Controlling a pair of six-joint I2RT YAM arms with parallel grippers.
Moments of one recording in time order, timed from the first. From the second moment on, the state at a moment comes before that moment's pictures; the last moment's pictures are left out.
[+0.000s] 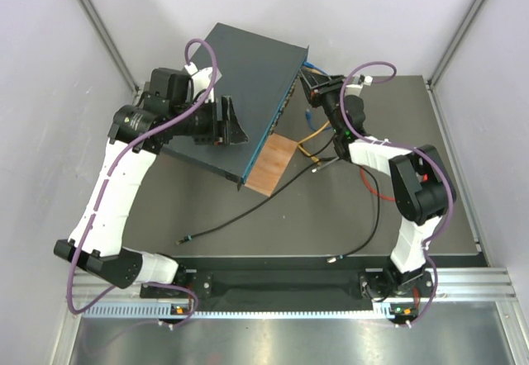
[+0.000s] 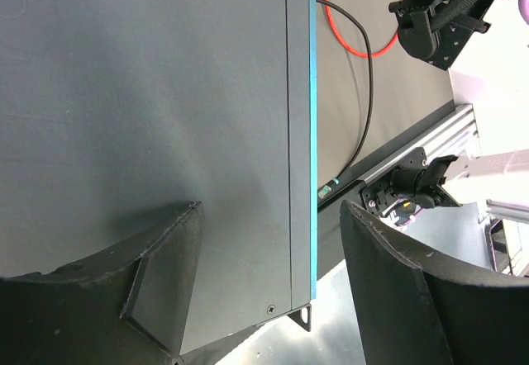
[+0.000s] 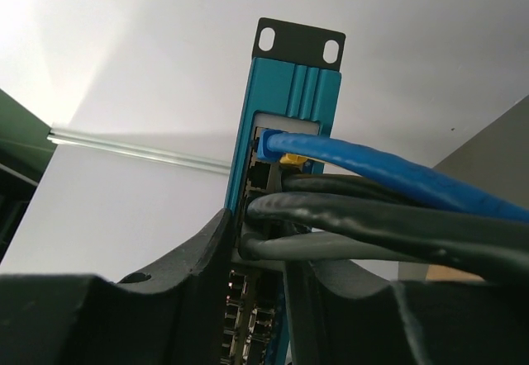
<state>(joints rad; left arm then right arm) -0.39 1.37 1.79 -1.13 0.41 -0.36 0.41 1.86 1.14 0.96 0.04 1.48</state>
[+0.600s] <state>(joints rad) -0.39 1.36 1.78 -1.12 0.41 -0.36 0.41 1.86 1.12 1.00 0.02 1.49</state>
